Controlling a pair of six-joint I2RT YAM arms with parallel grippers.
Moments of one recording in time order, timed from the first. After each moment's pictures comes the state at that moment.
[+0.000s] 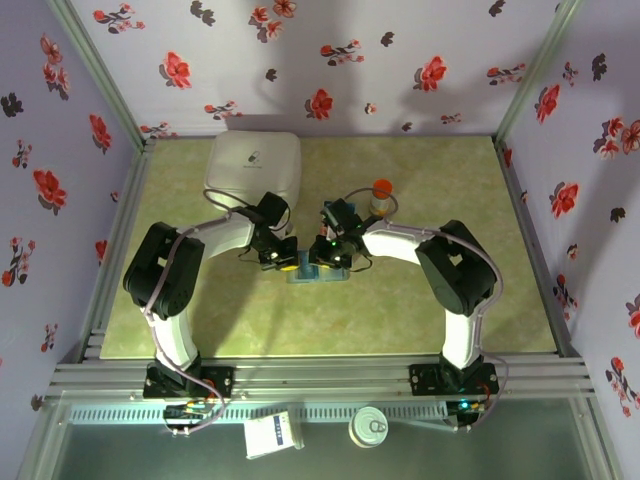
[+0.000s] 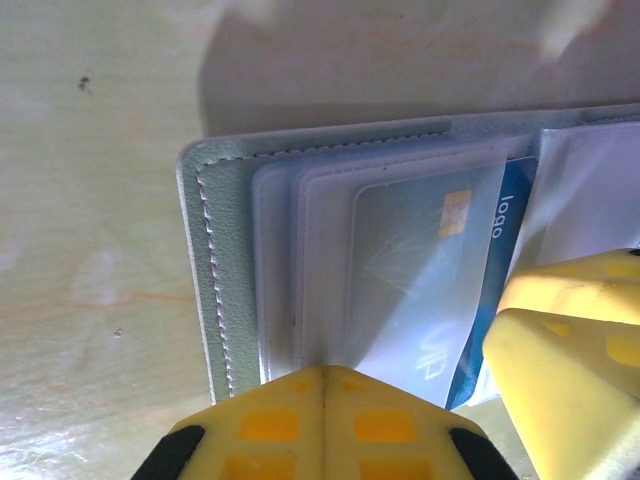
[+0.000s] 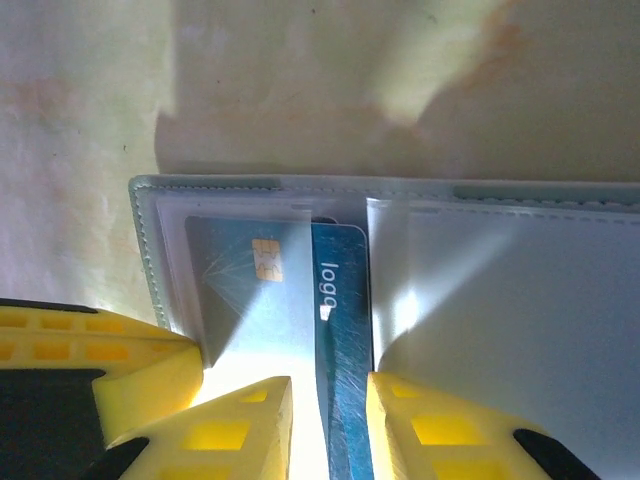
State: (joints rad) left arm -0.55 1.84 1.12 -0.59 0.38 -0.62; right arm 0.71 1.90 1.14 -0.32 -0.36 0.80
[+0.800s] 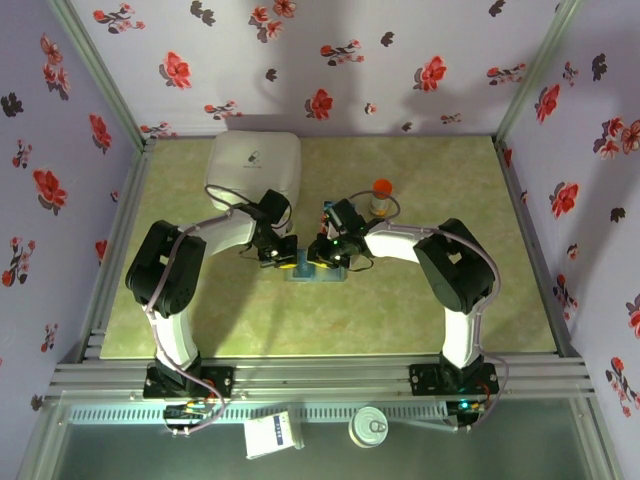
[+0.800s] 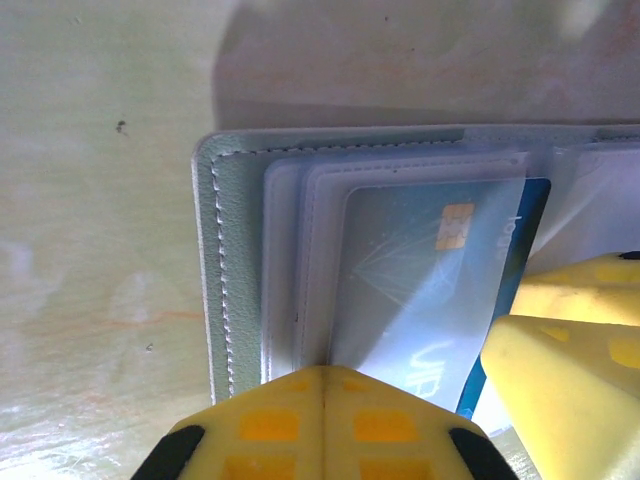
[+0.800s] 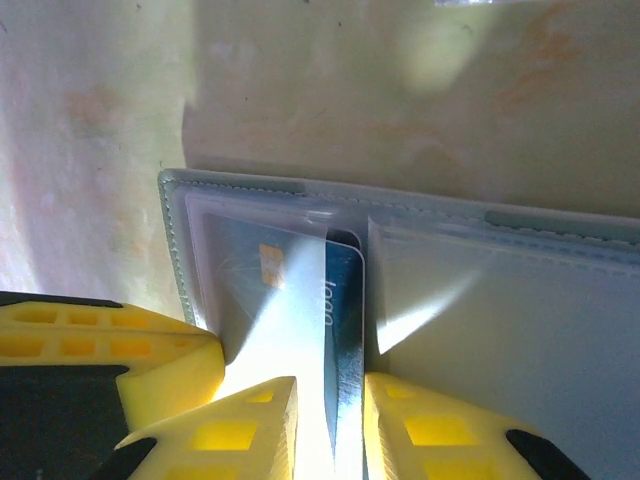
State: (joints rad) left arm -0.55 1.86 1.17 -0.64 0.33 -0.58; right arm 0.69 1.92 1.11 -0.21 -0.45 0.85
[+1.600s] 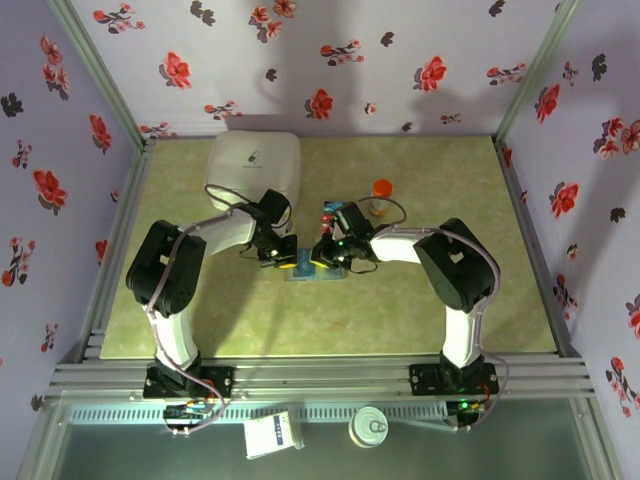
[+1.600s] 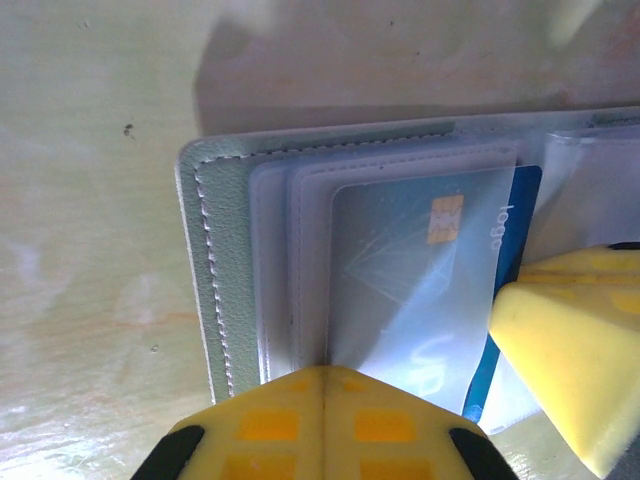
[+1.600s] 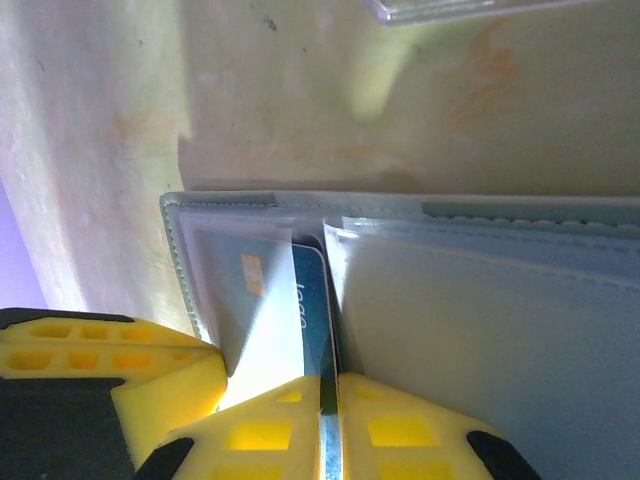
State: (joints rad) left arm -0.55 1.86 1.17 -0.64 0.33 -0.59; right arm 0.66 1.92 1.02 -0.04 -0.51 0.93
